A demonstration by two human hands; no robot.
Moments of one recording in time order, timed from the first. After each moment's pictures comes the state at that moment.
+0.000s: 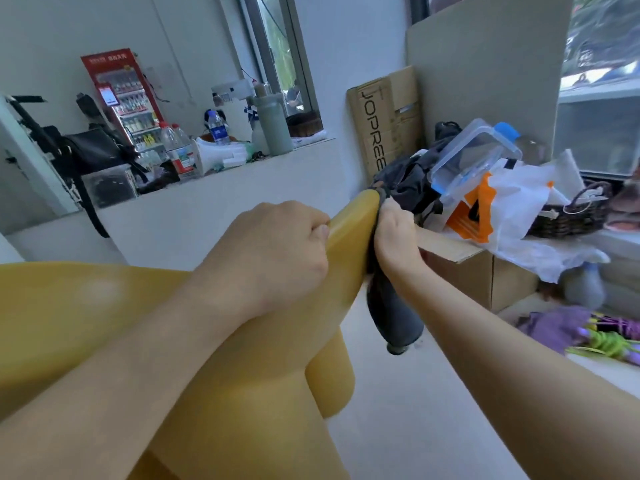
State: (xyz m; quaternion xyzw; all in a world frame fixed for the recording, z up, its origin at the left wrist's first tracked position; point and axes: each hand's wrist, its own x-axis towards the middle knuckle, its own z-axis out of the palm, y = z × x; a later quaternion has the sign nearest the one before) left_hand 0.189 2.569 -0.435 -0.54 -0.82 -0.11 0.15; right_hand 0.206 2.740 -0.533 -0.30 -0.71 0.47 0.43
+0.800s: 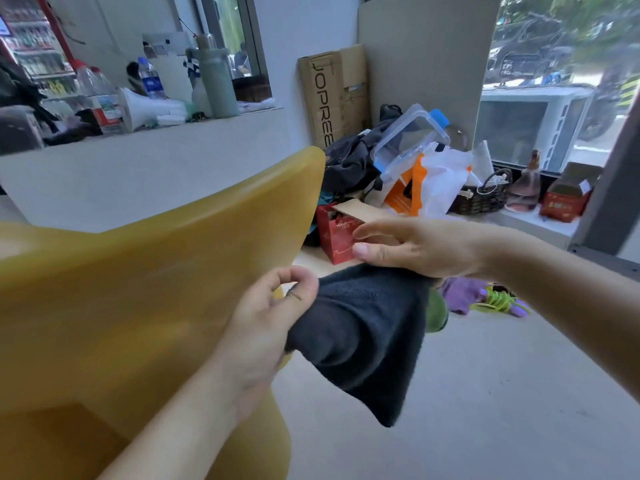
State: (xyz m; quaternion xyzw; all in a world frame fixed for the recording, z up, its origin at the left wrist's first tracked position) left_hand 0.251 2.541 -0.556 -0.30 -0.62 -0.65 -0.32; right_hand 0.365 2.720 -0.508 -0.21 -0.92 0.33 0.04
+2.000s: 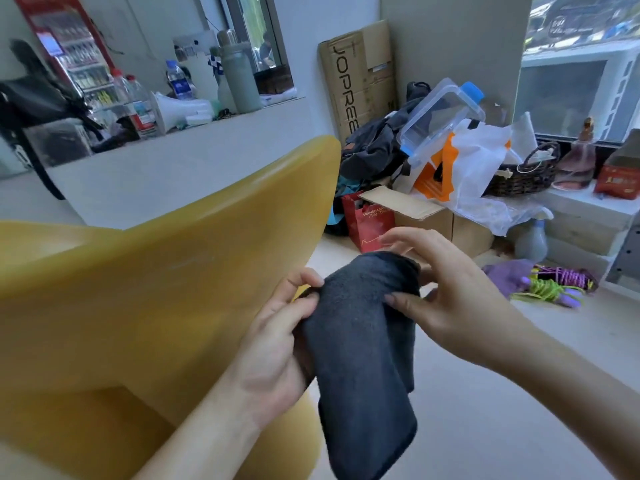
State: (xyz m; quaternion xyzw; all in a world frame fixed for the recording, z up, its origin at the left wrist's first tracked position) left_hand 0.256 2.543 -0.578 -0.20 -0.47 -0.73 -0.44; right_hand 0.384 2.700 -0.595 -0.12 -0.86 0.35 0.35
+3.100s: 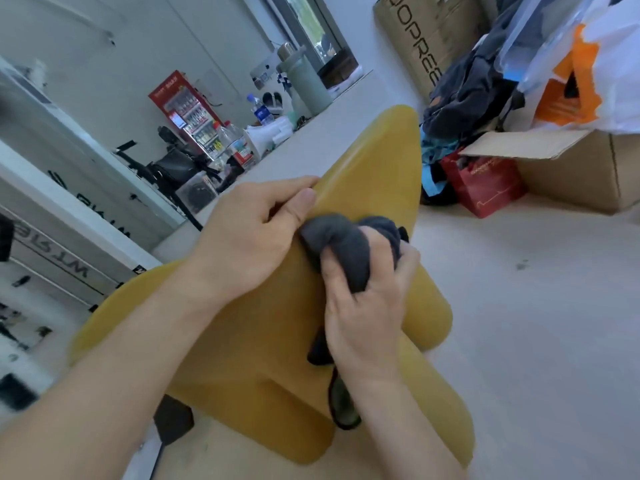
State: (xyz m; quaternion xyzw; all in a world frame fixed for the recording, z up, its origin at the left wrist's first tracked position) left_hand 0.202 2.525 -0.437 -0.51 -0.84 -0.15 0.13; right_hand 0.230 2.552 -0.577 -0.20 -0.47 0.56 0.65
